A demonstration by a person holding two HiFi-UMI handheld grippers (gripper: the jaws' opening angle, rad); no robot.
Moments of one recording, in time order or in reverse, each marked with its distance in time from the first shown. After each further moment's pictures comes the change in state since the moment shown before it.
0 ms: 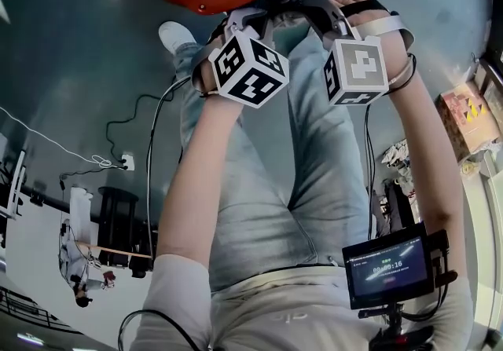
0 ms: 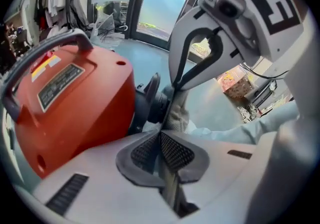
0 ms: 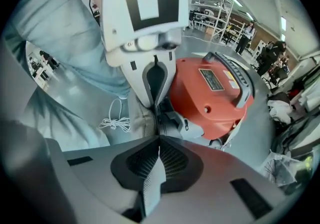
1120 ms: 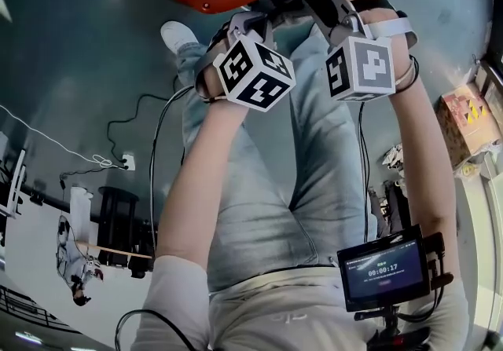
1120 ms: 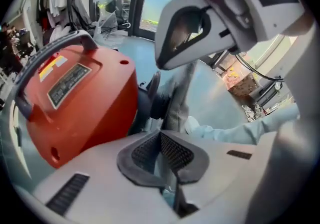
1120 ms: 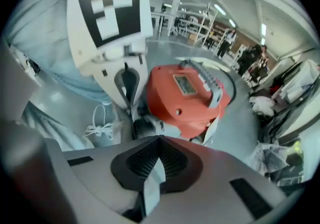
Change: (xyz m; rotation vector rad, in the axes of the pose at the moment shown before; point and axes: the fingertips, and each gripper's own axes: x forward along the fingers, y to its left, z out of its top) left arm -0.003 0.001 -0.001 -0.023 0.042 0.056; right arm -0.014 -0.036 -0.002 0.092 -0.053 -0.152
